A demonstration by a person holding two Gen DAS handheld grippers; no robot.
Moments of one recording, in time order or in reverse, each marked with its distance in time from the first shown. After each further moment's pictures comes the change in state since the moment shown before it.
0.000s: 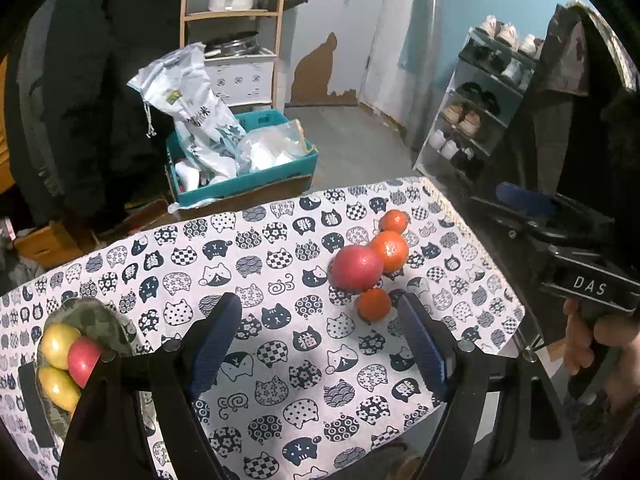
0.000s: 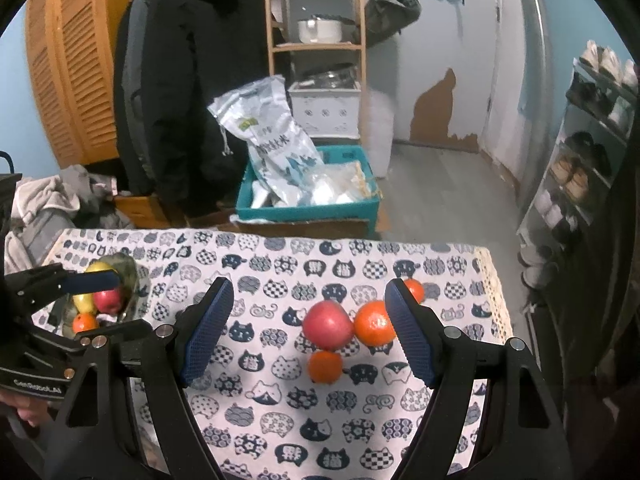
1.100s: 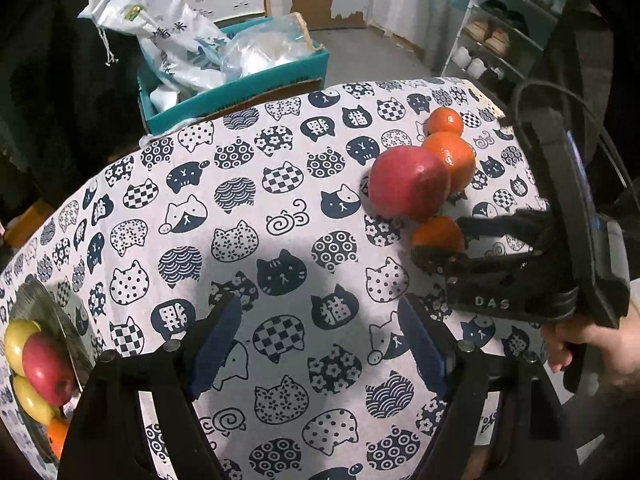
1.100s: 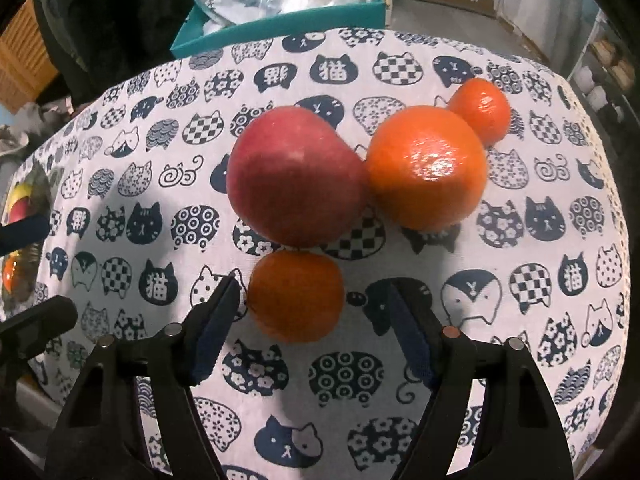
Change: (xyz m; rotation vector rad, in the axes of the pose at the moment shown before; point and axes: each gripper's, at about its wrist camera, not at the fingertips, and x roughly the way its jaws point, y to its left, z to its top) left arm 0.131 0.012 -0.035 0.057 0.256 0.064; right arm 0.198 -0.023 -0.106 0.090 0.477 0.053
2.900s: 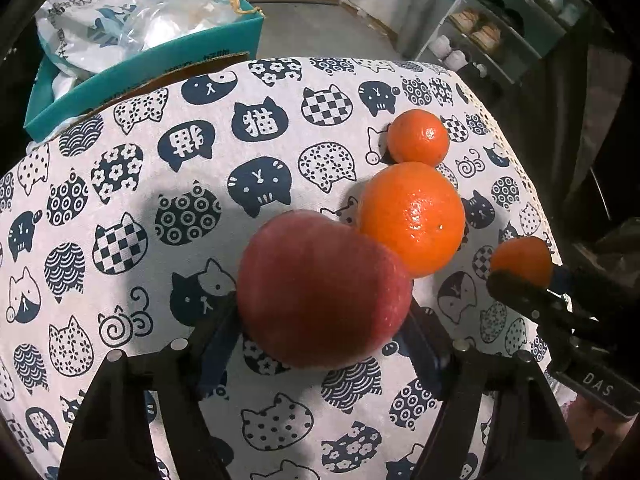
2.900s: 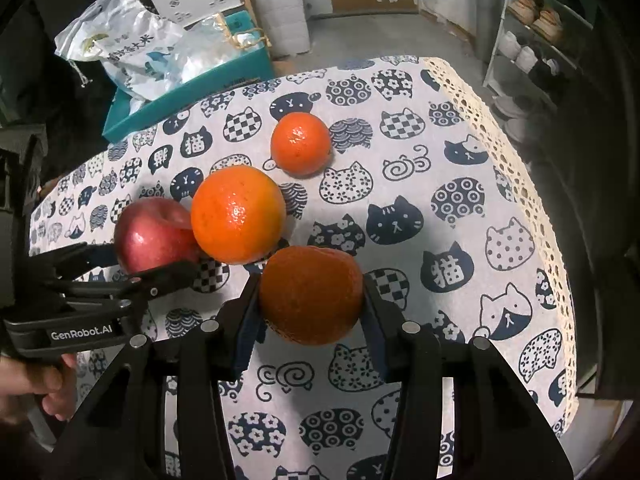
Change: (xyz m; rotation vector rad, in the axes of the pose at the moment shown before) left arm 0.111 -0.061 0.075 -0.050 0.095 -0.195; right arm -0.054 -0.097 -0.003 0.215 -0.132 -0.086
